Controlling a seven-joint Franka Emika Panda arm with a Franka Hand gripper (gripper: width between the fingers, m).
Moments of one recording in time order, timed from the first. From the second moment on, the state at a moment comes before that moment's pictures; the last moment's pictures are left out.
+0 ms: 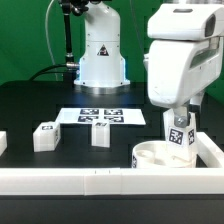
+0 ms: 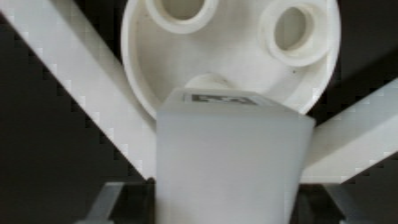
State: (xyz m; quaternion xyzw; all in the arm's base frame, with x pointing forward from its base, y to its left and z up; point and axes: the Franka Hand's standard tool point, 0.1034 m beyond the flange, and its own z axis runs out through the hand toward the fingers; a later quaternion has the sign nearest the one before) arm 0.641 0.085 0.092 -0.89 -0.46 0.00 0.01
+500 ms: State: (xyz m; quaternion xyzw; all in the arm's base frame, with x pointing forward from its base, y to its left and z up) arm 0.644 0.090 0.091 -0.97 -0.22 -0.01 0.02
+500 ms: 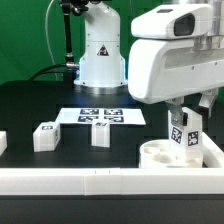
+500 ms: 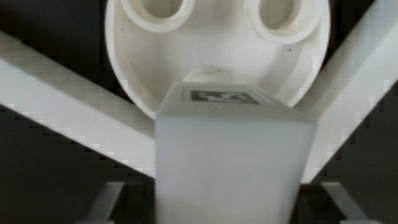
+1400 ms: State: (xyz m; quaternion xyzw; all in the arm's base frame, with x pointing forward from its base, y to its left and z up) arm 0.644 0.096 0.091 -0.99 0.13 -0.02 0.05
